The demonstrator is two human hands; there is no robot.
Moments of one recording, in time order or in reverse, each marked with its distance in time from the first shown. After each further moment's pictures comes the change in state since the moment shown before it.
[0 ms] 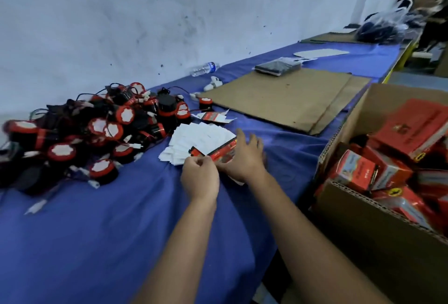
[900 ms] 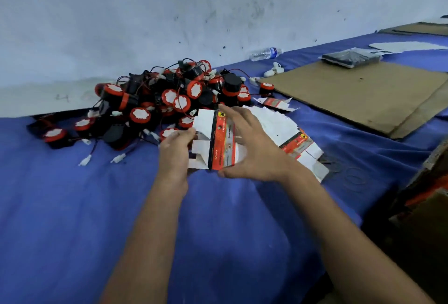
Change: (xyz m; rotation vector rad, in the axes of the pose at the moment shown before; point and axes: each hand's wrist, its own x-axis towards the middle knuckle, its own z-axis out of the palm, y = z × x) left_hand 0.045 0.014 -0.160 -0.324 -0.045 -0.010; right_hand -0.039 -0.078 0.021 0.254 -0.226 -0.839
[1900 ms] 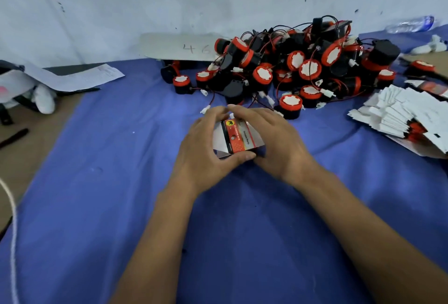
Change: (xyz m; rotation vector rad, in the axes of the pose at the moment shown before) left_hand -0.023 -0.004 -0.218 0.924 0.051 0.660; right_hand 0.062 -0.080 0.186 -0.085 -0.010 -0.486
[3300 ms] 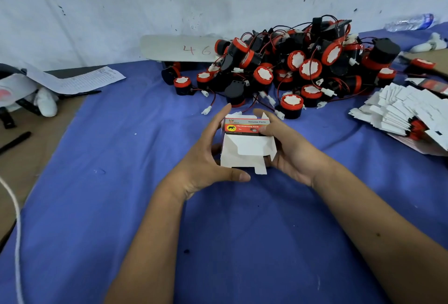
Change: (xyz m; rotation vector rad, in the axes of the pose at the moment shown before) left_hand -0.004 -0.008 -0.006 -0.562 -0.381 -0.198; right_hand -0.001 -0.004 -0.005 1.384 -0.126 0.771
